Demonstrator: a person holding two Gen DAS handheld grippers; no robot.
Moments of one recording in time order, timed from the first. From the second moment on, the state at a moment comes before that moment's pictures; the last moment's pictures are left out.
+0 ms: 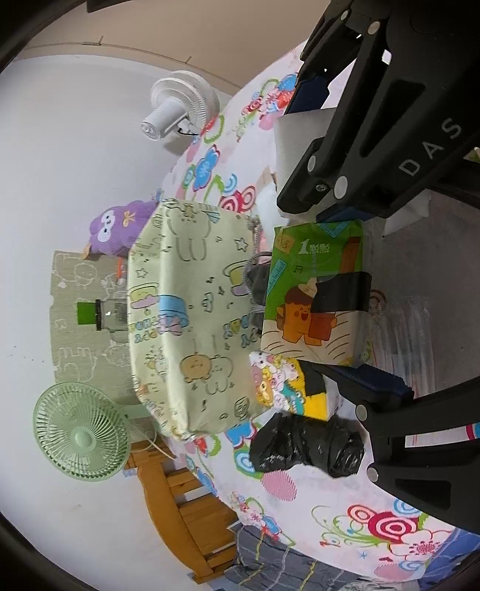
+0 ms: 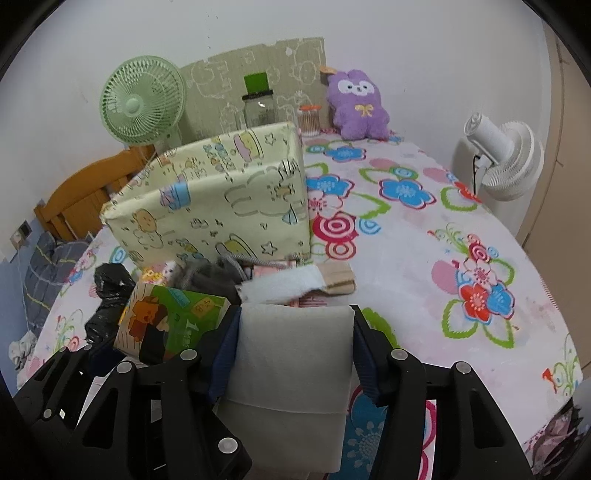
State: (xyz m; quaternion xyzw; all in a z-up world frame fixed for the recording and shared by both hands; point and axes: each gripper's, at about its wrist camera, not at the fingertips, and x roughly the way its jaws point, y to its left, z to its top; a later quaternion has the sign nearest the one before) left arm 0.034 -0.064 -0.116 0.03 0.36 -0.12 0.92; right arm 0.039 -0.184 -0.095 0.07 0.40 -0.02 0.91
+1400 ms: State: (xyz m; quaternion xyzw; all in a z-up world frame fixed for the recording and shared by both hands) left arm 0.014 -0.045 -0.014 0.02 0.27 -0.11 0.96; right arm 0.022 -0.167 0.017 0.06 0.29 -0.01 0.95
